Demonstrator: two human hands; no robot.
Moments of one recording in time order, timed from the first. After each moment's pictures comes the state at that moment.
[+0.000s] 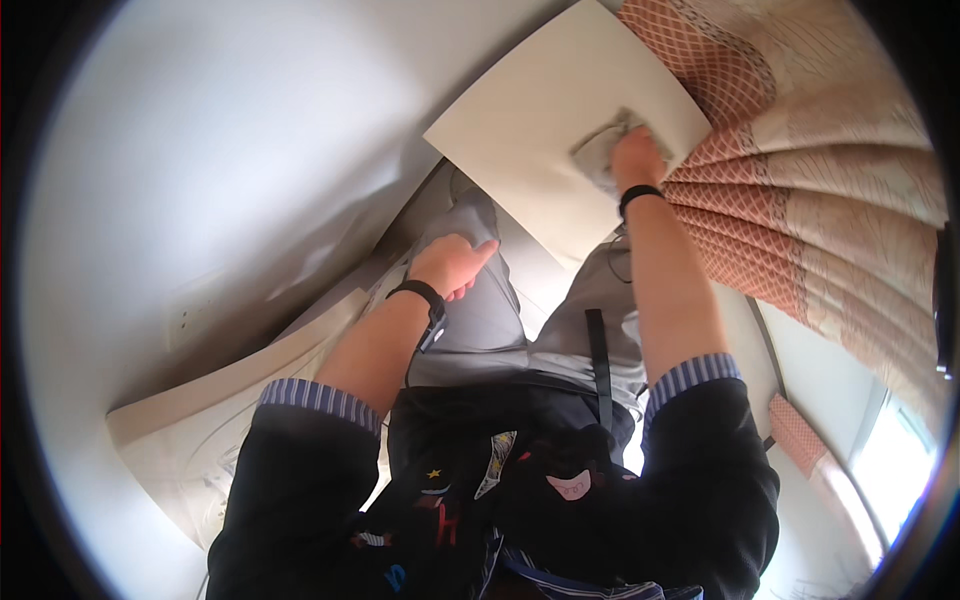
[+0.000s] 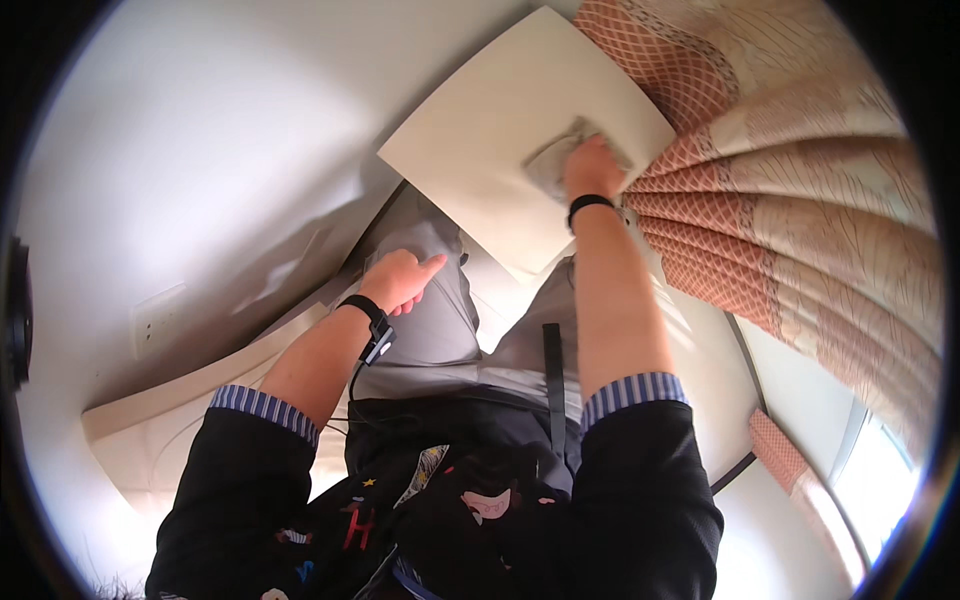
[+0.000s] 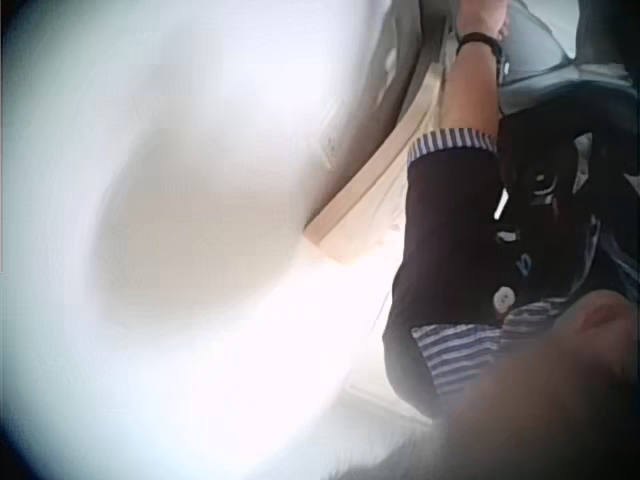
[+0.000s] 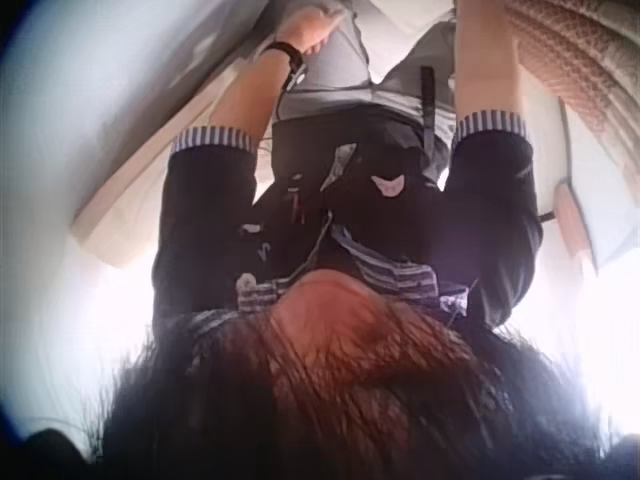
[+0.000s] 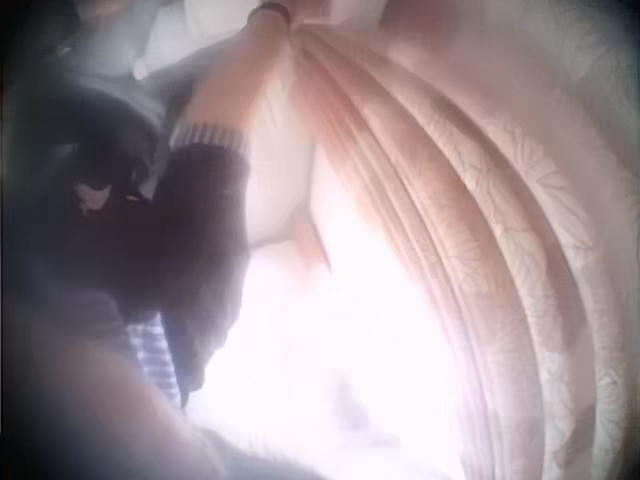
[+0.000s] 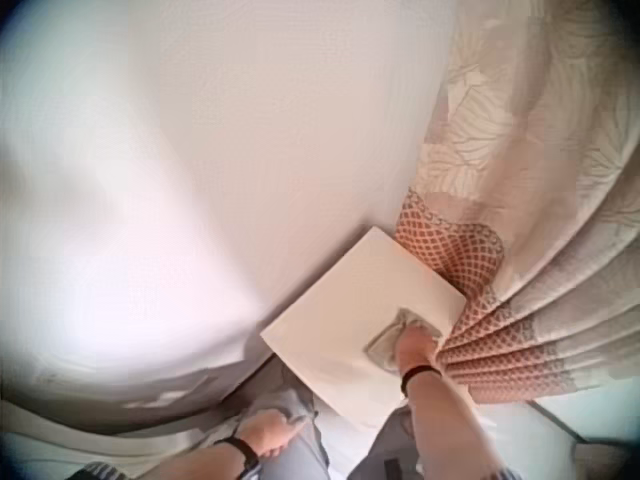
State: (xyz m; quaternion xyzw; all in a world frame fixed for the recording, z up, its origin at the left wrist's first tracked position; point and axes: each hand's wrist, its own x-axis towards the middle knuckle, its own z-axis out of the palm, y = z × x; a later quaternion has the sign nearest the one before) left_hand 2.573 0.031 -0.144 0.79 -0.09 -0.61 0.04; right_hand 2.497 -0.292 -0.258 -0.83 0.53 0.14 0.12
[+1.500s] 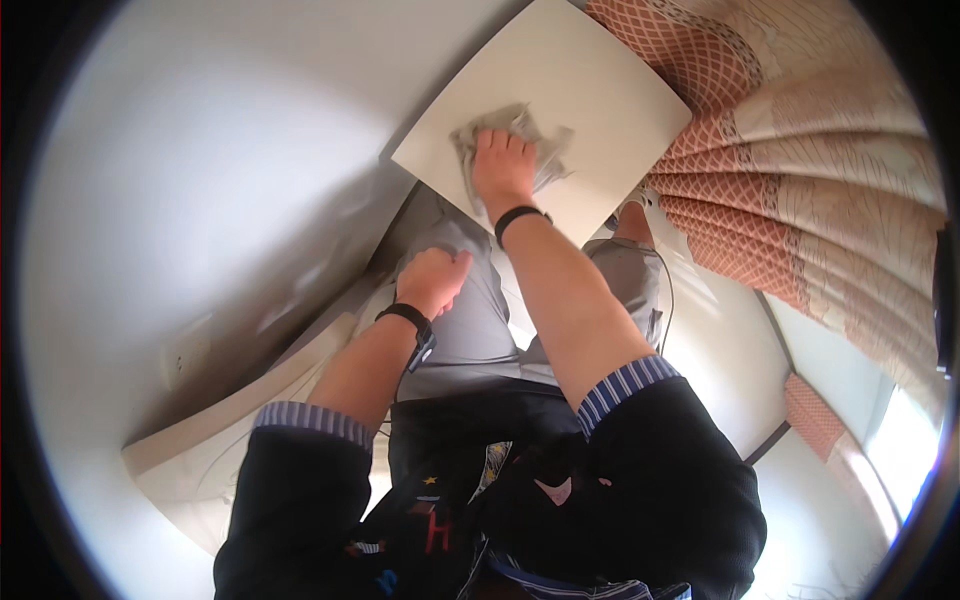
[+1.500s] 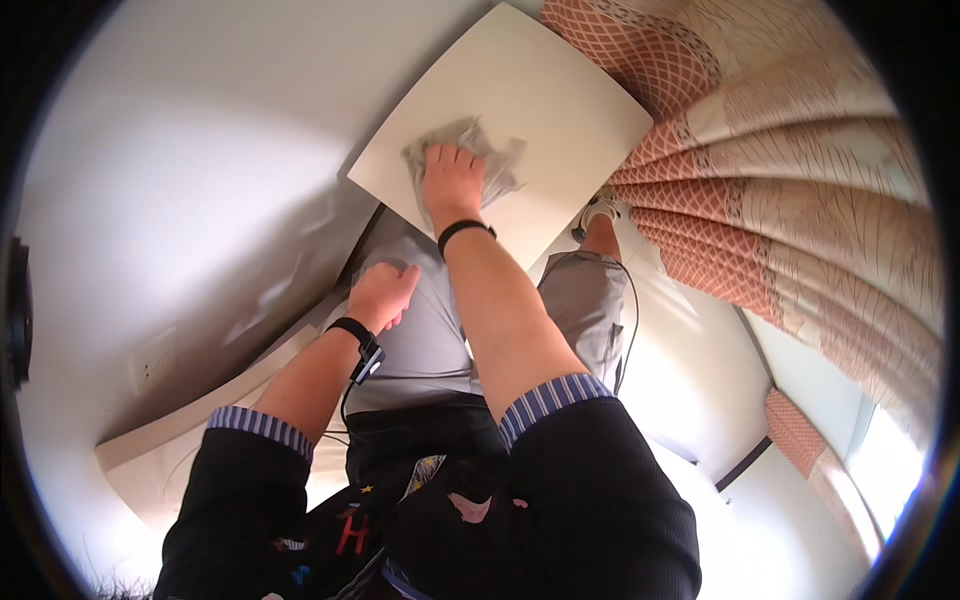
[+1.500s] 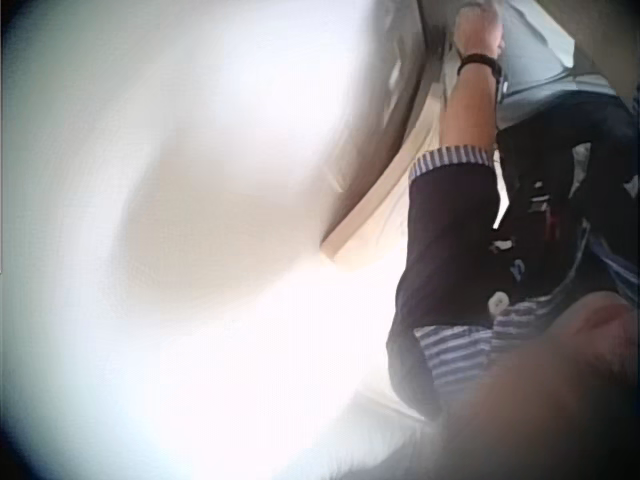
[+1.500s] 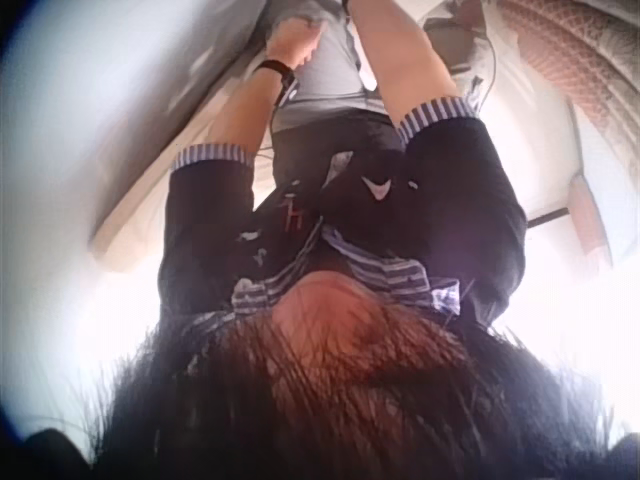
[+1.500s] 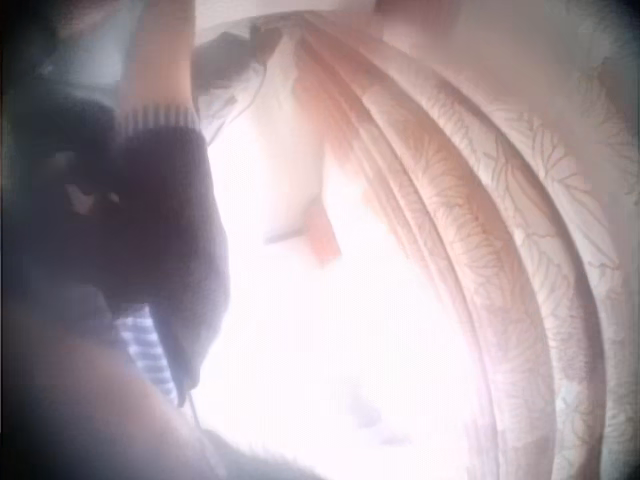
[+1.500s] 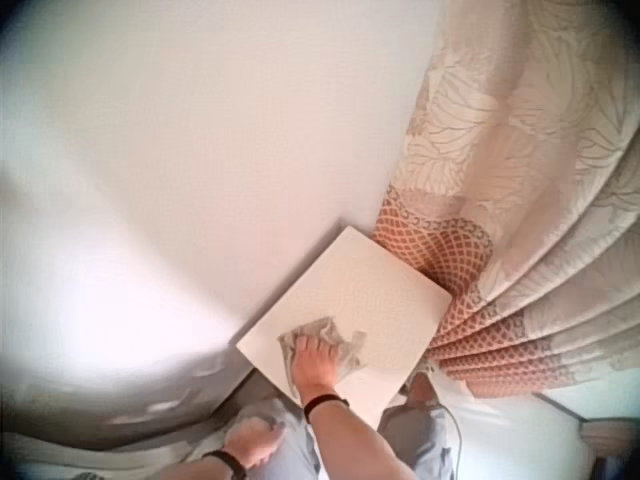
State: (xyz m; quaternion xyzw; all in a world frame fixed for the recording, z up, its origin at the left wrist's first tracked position) left_hand 2.565 0.008 -0.156 0.83 -0.07 -0.54 0.06; right_hand 2.567 -0.154 -0.285 -0.95 0.30 -0.05 0.04
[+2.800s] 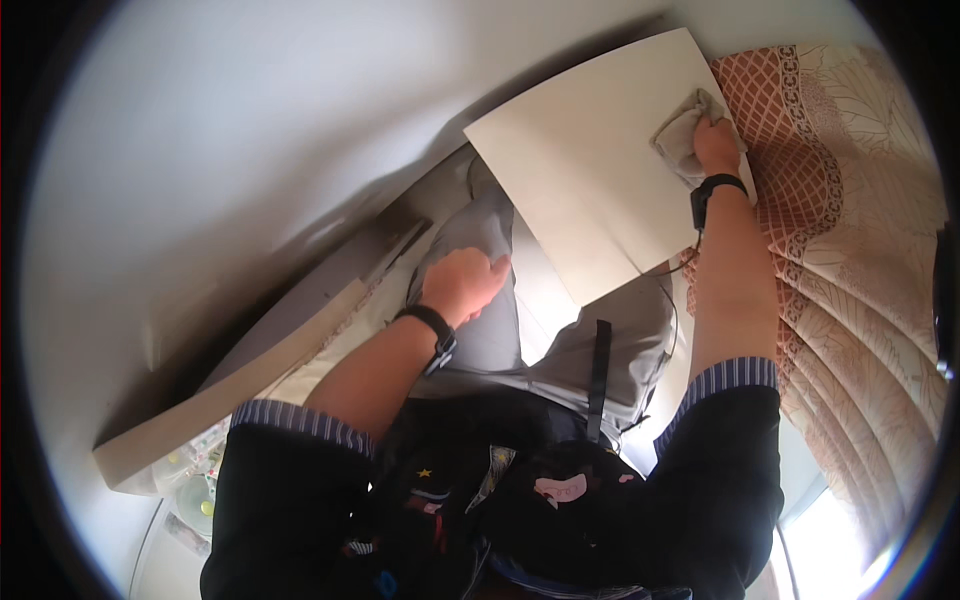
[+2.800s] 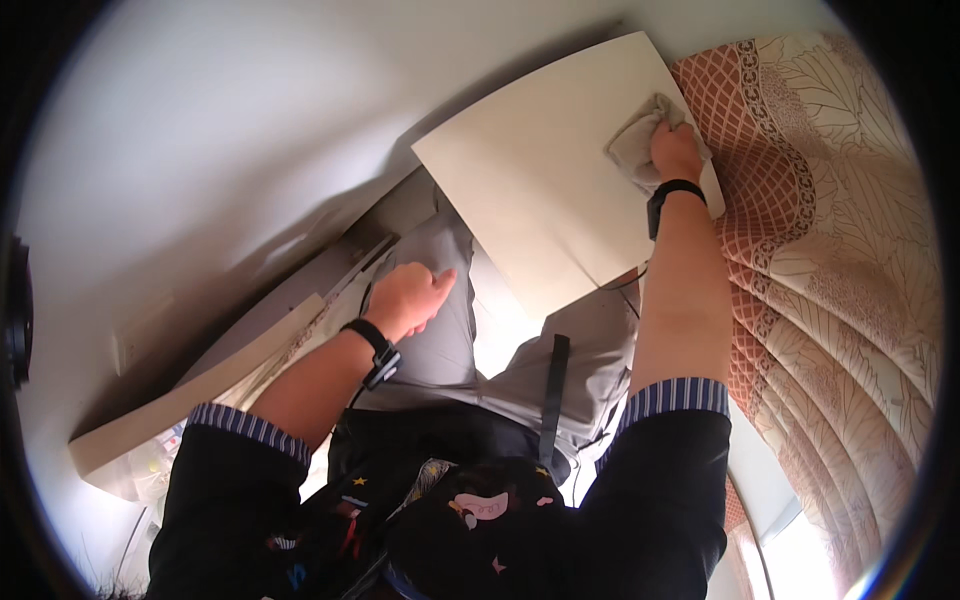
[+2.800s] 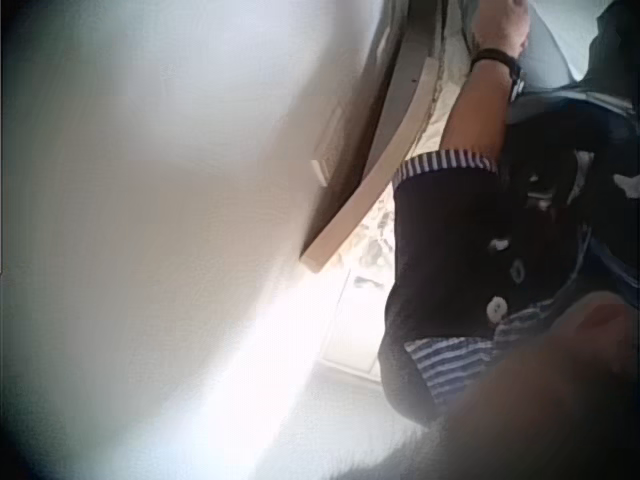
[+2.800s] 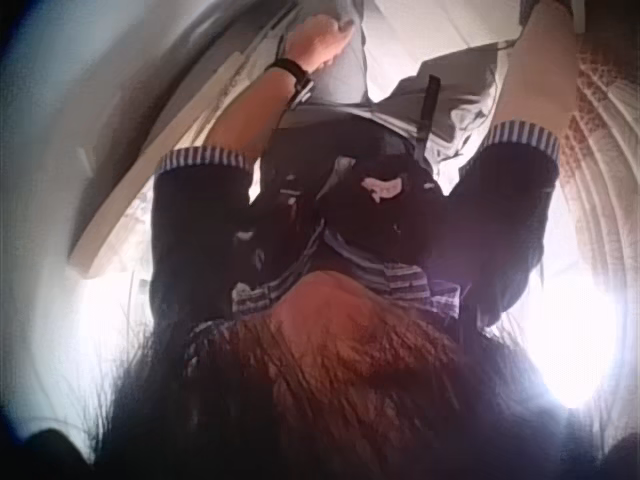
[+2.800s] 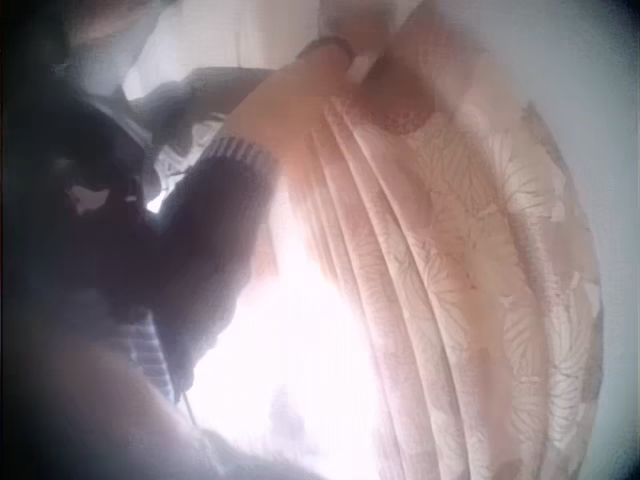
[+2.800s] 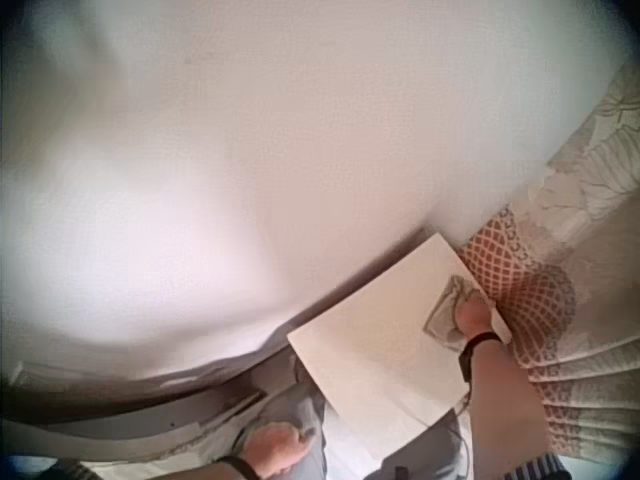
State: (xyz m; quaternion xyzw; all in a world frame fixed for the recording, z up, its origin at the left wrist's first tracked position) left_hand 2.591 0.029 -0.154 0.79 -0.05 -0.61 0.08; right_hand 2.592 -0.413 -0.264 -0.81 0.53 0.15 0.20
